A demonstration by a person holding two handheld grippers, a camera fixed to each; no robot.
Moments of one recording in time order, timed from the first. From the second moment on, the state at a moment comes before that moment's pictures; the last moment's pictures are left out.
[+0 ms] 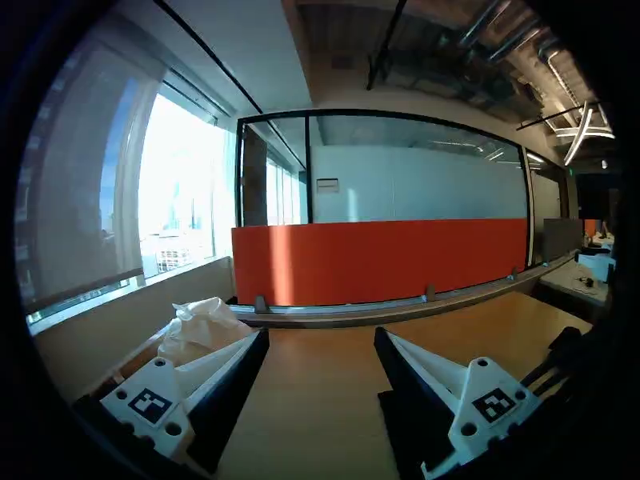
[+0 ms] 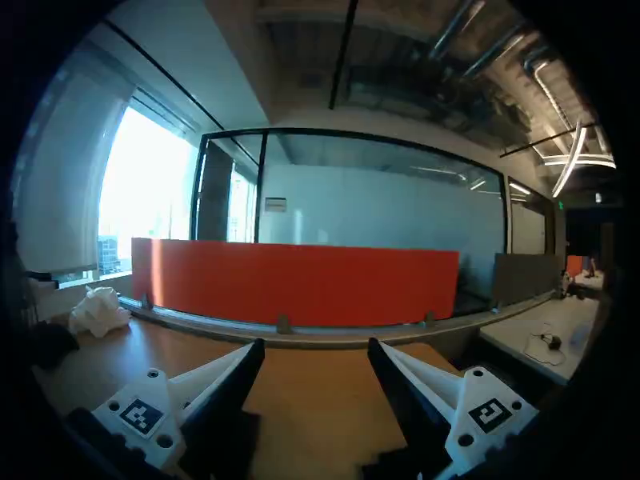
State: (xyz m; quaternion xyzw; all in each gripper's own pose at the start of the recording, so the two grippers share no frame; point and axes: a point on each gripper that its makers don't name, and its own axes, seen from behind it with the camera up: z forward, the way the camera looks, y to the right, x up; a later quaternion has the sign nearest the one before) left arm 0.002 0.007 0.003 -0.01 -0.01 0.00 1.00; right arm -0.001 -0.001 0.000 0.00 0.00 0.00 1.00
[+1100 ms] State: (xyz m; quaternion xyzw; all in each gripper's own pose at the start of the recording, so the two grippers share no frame) left arm -0.073 0.093 -0.018 -0.20 -0.16 0.07 0.96; right arm -0.077 -0.084 -0.043 0.18 -0.16 -0.09 0.97
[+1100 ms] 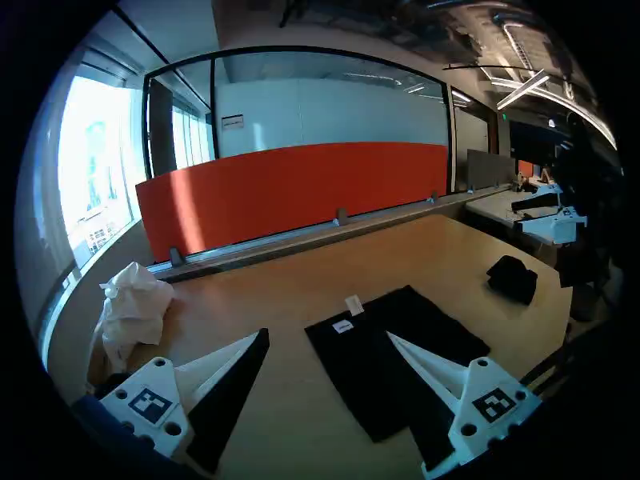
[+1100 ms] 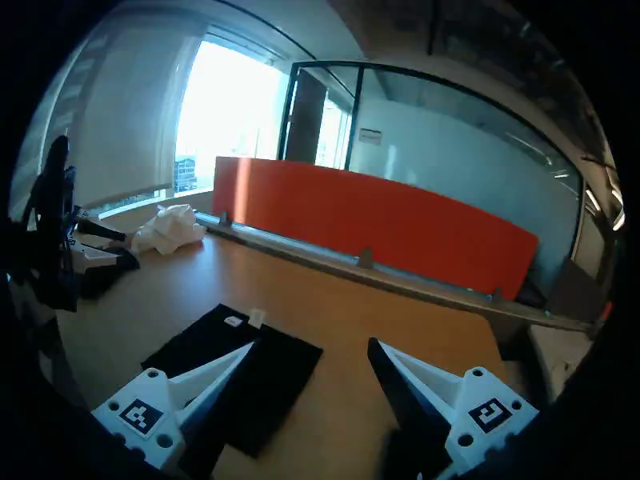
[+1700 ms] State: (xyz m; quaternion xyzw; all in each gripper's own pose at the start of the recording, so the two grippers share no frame) left arm -0.184 0.115 -0.043 -0.24 -0.25 0.09 0.93; right arm -0.173 -0.106 -0.060 0.21 -0.22 -0.10 0.95
